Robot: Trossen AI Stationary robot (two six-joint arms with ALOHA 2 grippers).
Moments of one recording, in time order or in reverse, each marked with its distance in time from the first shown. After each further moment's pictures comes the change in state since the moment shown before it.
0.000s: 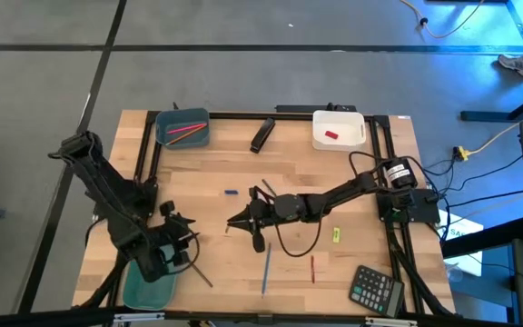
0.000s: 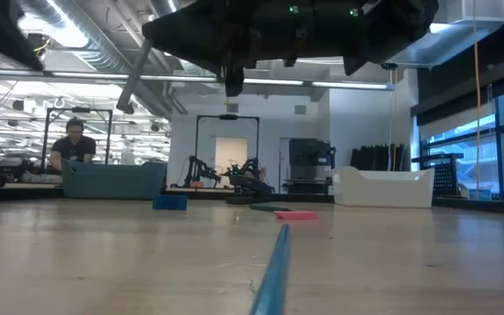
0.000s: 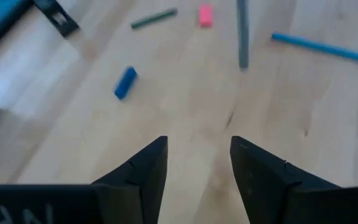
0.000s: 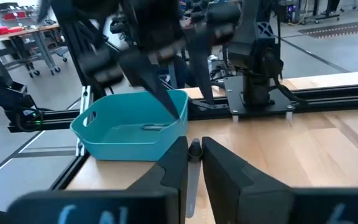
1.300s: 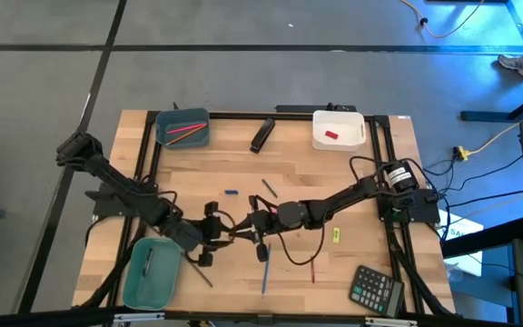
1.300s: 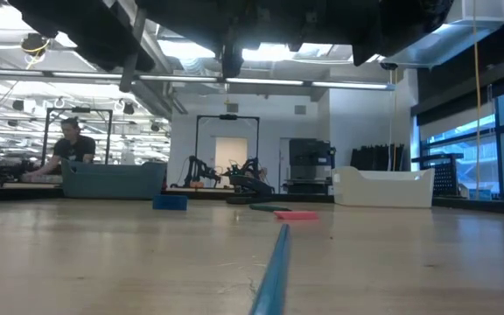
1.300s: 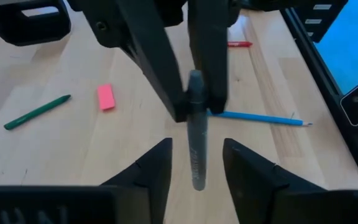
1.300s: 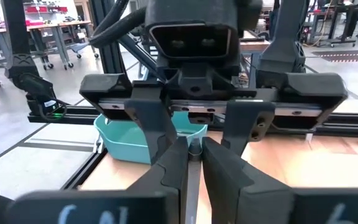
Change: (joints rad) left arm 0.359 -0.002 -0.172 0.922 0.356 0.847; right arm 0.056 0.001 0.001 0.041 0.000 -0.096
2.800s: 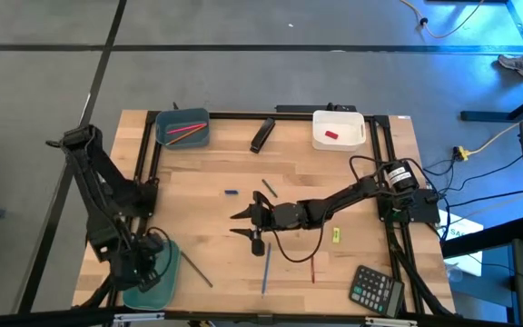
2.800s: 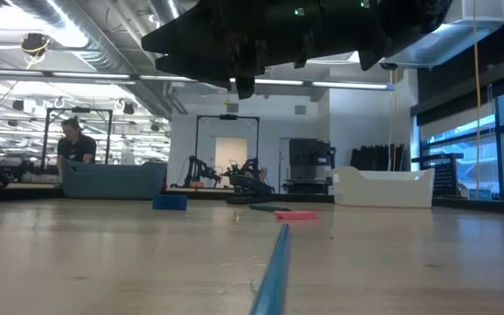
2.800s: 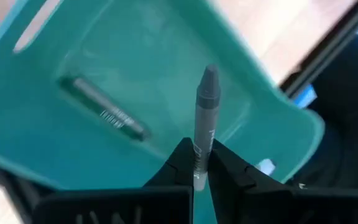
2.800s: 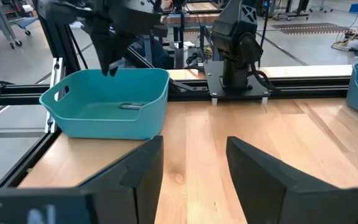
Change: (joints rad) left arm -0.549 -0.088 0.157 -0.816 0.453 -1.501; right arm -0.004 0.000 0.000 -0.123 0.158 0.030
